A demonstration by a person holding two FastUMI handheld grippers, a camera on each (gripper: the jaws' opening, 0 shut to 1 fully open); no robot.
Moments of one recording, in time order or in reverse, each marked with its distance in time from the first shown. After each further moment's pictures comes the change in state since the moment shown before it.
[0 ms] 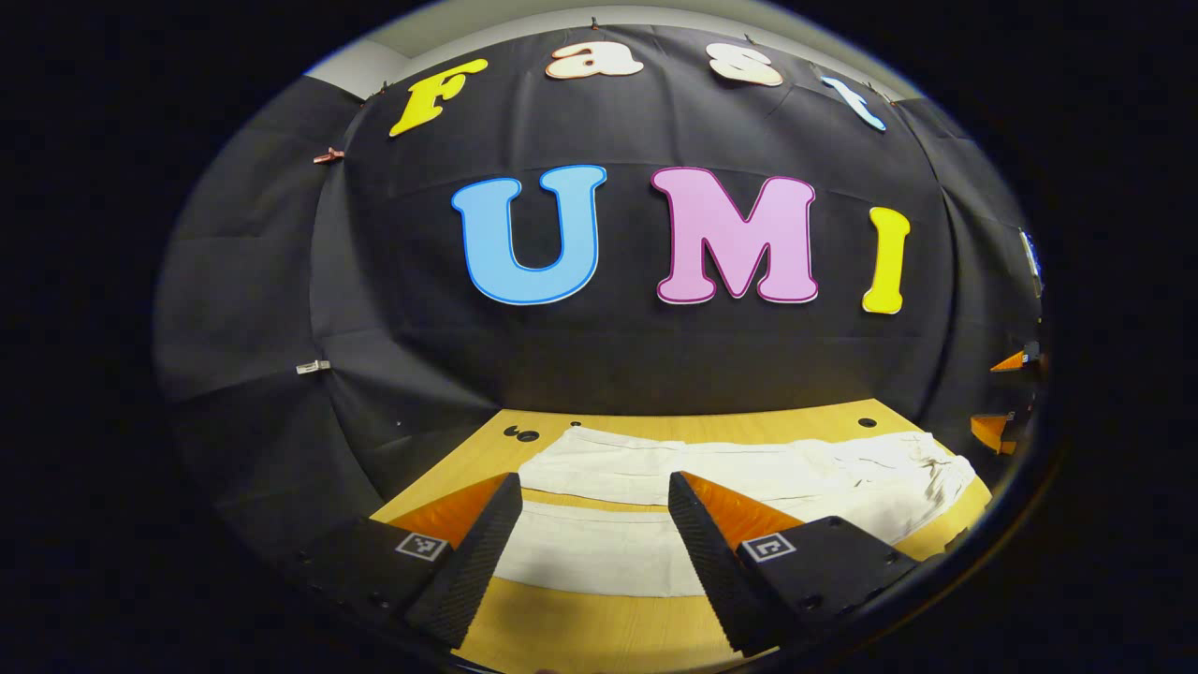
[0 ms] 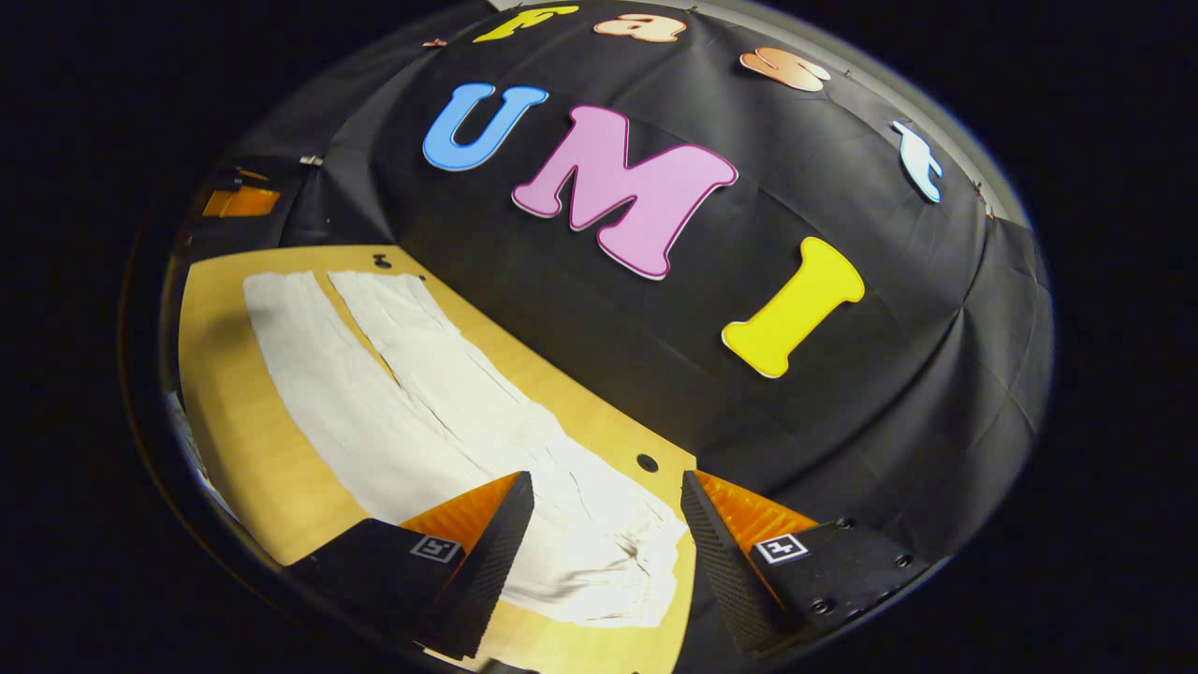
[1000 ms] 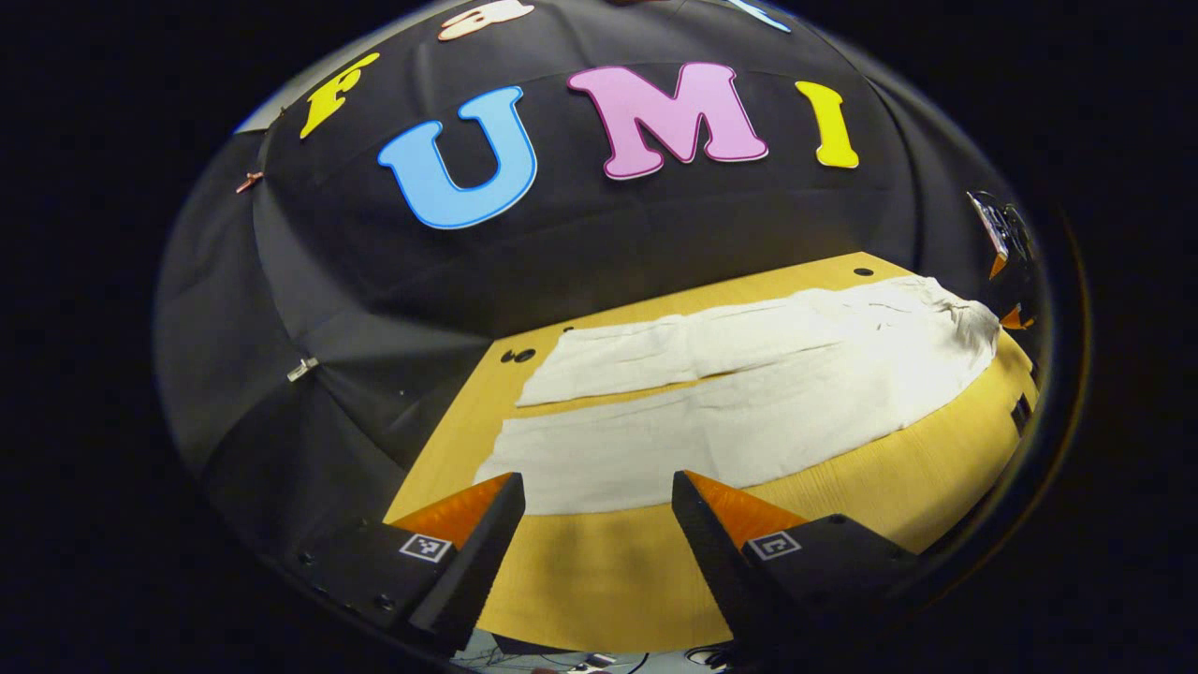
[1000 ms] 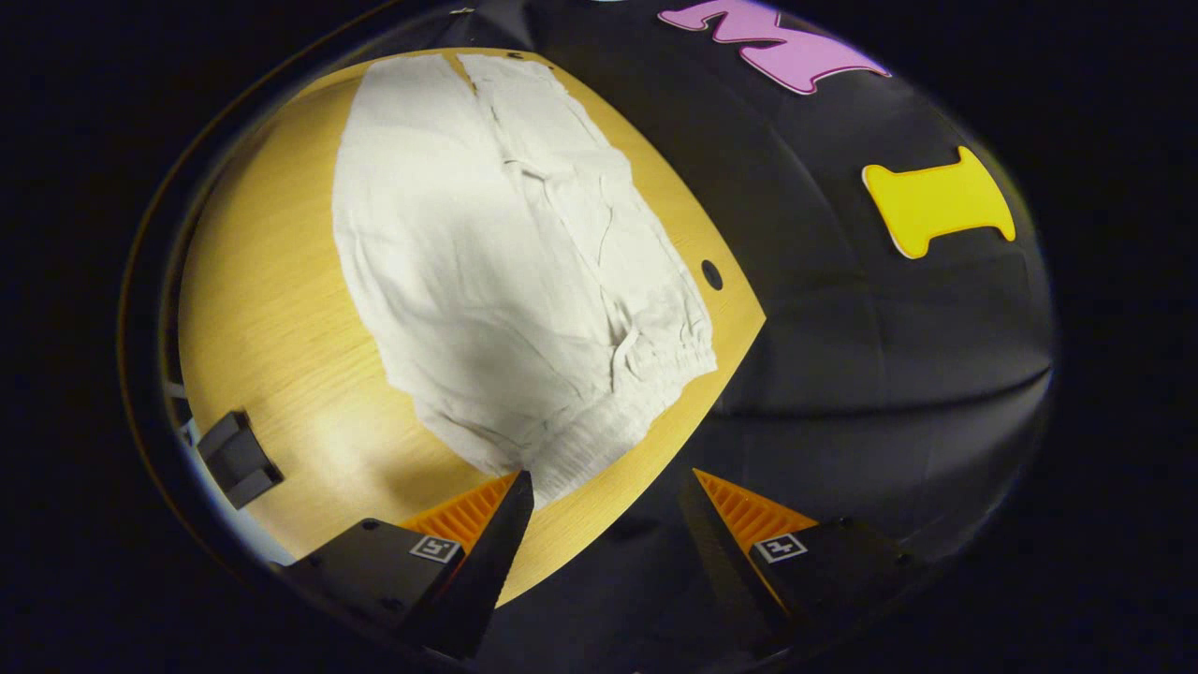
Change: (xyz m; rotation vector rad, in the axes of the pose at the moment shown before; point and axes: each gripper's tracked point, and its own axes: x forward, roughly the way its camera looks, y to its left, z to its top) left arm -0.009 0.010 -0.122 0.274 0.293 -0.032; right arm 0.035 -0.052 -0.251 -0.439 0.459 0.352
